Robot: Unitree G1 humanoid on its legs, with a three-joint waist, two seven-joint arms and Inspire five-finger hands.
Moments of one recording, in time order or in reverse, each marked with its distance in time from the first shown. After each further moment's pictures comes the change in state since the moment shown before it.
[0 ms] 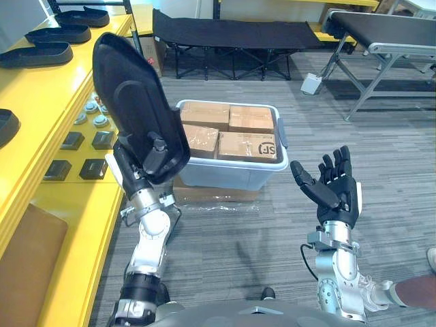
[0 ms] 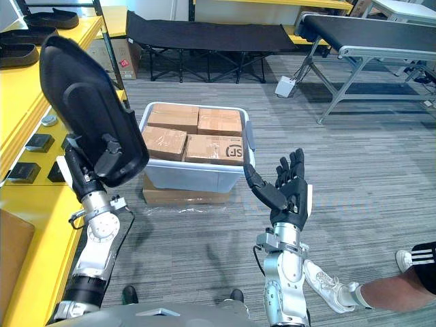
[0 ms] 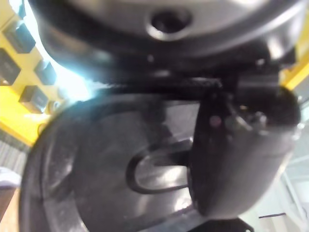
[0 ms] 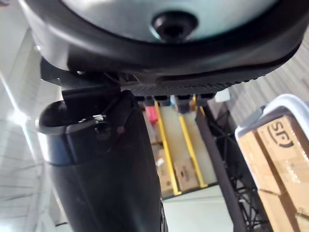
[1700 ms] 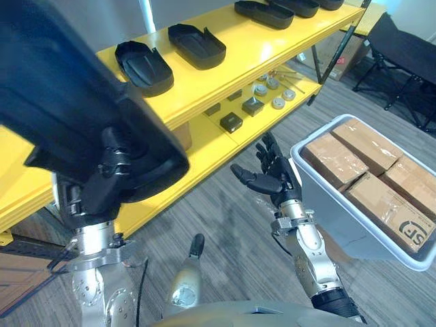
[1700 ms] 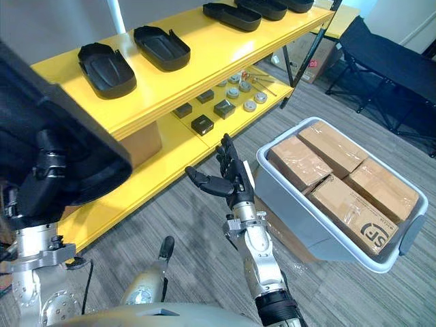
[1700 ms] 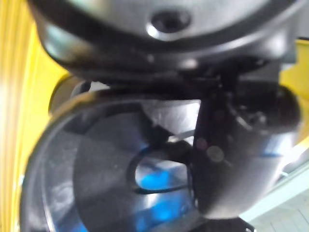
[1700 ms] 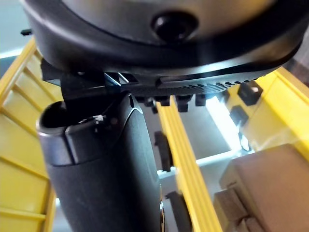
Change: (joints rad) left arm 0.372 -0.001 0.124 -0.579 -0.618 -0.111 -0.800; right arm -0.226 -0.042 0.242 0.107 -0.112 0.077 0.173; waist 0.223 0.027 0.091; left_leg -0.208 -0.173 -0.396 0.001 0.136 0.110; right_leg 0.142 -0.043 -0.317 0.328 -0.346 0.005
